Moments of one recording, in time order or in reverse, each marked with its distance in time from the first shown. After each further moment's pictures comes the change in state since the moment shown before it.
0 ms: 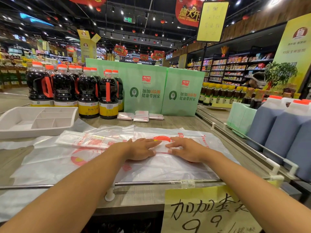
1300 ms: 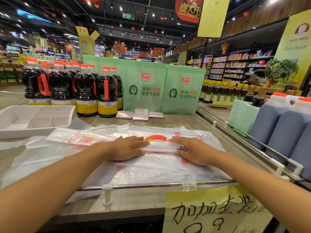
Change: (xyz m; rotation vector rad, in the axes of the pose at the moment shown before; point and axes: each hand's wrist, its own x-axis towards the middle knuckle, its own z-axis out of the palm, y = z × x) left_hand -0.017 -0.041 -0.002 -0.024 0.055 0.060; right_hand -0.019 0.007 -0.010 -0.158 0.006 -0.043
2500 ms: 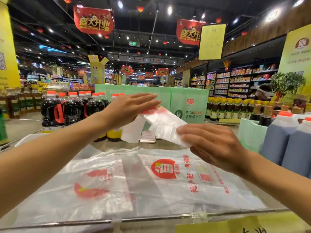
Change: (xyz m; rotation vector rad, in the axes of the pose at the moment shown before) left_hand -0.019 0.002 -0.183 0.716 0.851 0.526; right_hand -0.038 -0.078 -0.106 -0.480 0.950 -0.963
